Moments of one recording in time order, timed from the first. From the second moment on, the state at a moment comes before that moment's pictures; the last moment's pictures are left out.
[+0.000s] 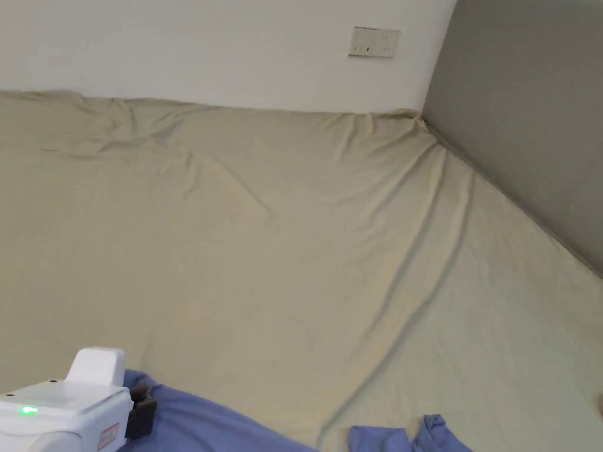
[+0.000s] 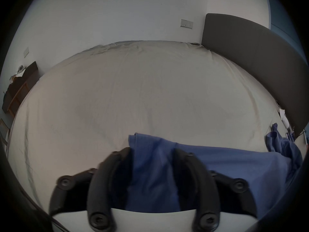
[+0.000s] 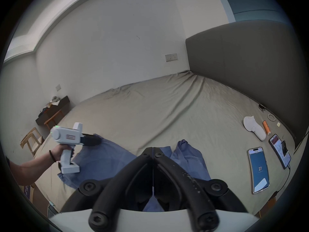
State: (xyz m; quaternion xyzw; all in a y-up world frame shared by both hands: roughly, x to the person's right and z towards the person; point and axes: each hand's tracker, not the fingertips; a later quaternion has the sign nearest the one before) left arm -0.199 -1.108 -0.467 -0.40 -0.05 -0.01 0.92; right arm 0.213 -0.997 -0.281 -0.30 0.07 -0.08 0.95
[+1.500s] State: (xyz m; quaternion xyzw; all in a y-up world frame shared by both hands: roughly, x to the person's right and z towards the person) left arm -0.248 -0.987 -0.410 -0.31 -0.08 0.11 0.94; right arm 0.232 -0.944 -0.389 -0.28 0.11 -0.07 0.95
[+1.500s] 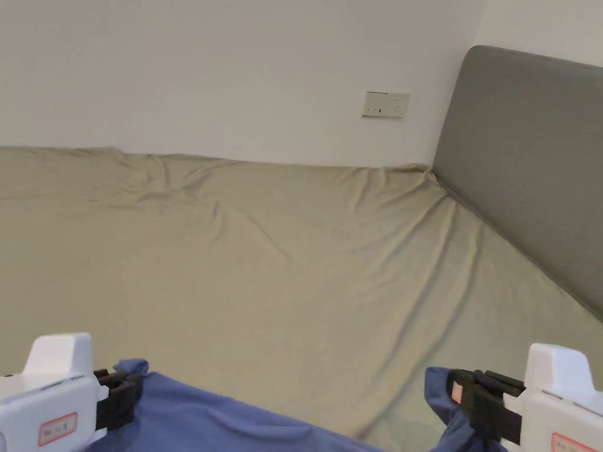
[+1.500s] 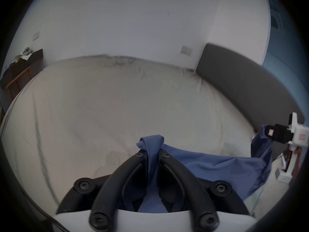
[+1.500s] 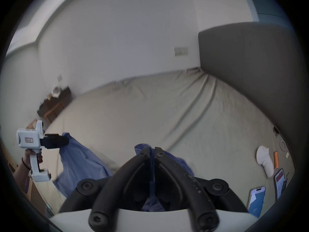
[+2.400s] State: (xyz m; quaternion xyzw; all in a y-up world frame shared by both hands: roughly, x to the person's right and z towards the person) left arm -0.351 -0.707 -0.448 -0.11 0.06 0.04 0.99; right arm 0.240 -0.674 -0.515 -0.12 0.01 -0.06 0.99
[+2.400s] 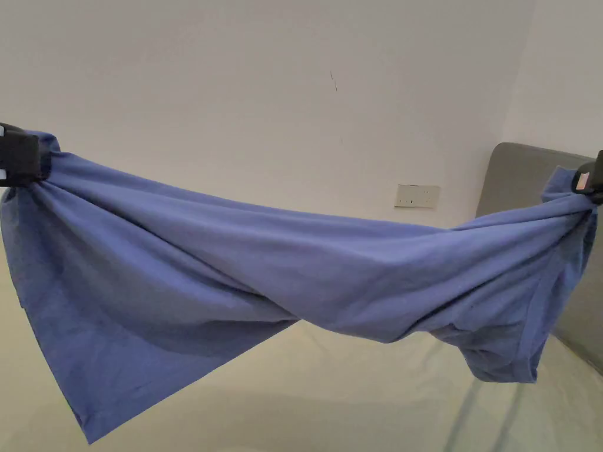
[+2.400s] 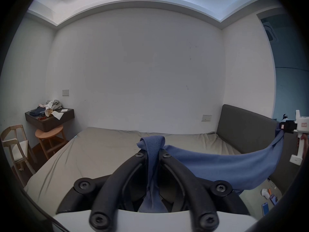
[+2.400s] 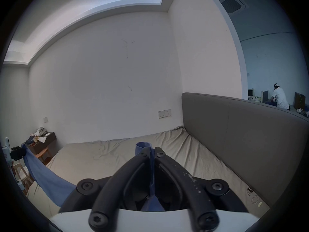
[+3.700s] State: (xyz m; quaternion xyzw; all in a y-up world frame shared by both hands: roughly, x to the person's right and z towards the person) left arm -0.349 -1.041 -0.310 -0.43 0.04 0.10 0.90; right arm 0.271 -1.019 -0.382 -0.39 0.03 -0.20 0.90
